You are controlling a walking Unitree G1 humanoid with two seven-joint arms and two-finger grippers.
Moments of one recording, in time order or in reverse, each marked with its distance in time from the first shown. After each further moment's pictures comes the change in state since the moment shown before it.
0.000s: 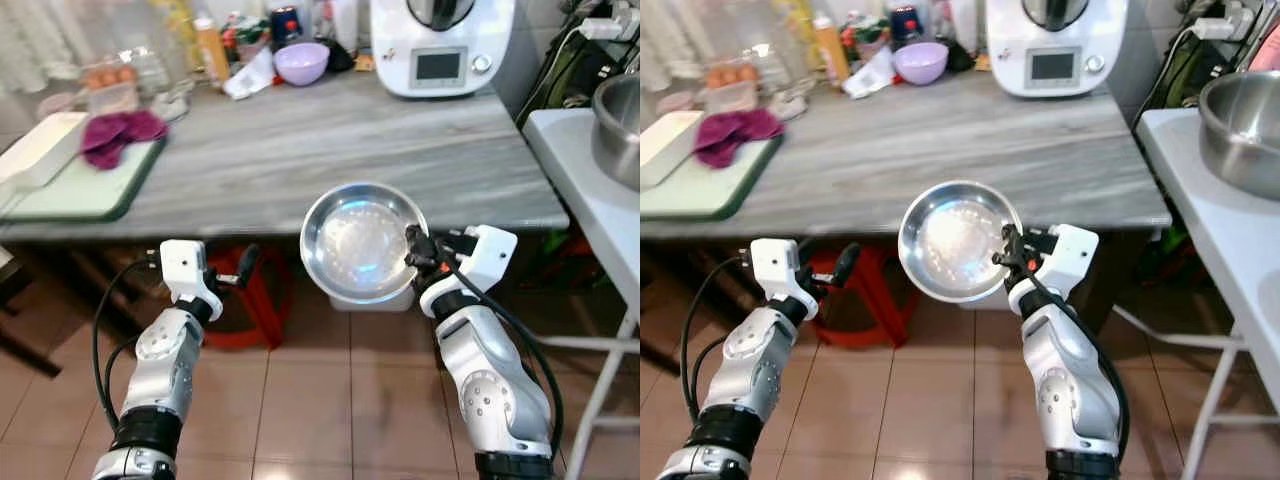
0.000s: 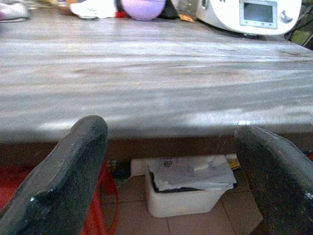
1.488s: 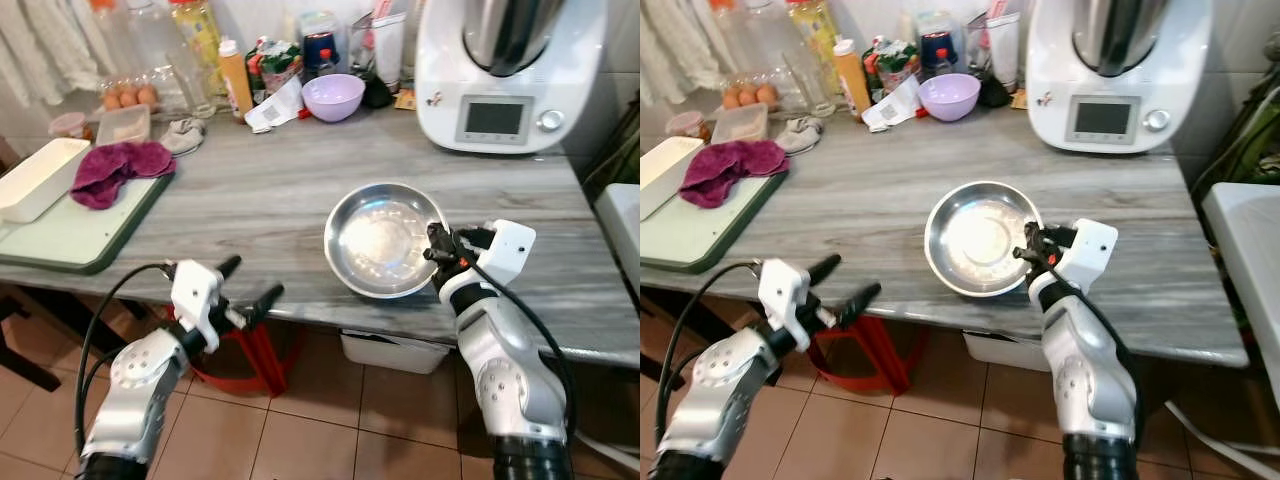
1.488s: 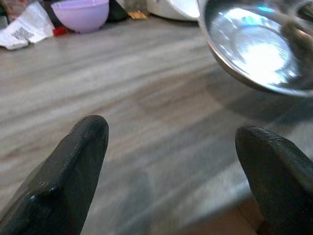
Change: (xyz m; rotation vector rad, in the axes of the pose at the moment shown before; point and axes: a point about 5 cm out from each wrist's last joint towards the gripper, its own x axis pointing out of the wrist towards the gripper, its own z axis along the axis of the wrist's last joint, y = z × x) left arm -0.044 -0.015 0.005 0.199 0.070 -0.397; right arm 0.011 -0.023 0.007 -0.053 0.019 -0.082
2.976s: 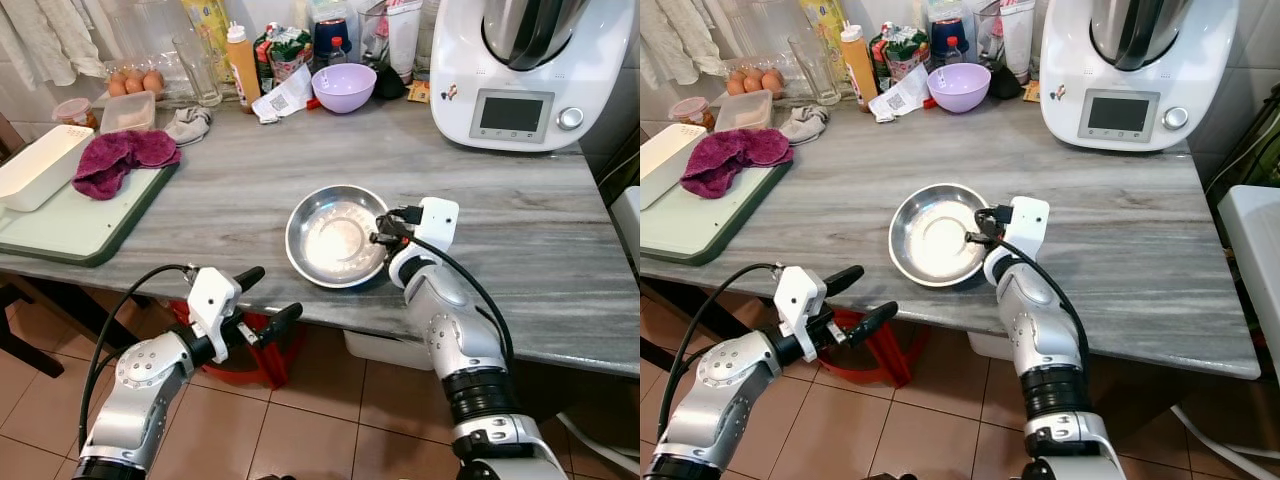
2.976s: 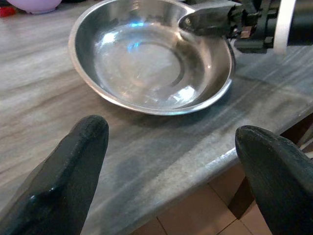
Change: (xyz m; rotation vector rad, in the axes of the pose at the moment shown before) left arm 0.006 -0.017 0.004 0.006 0.037 -0.146; right arm 0.048 0.036 -0.029 -0.037 0.157 0.058
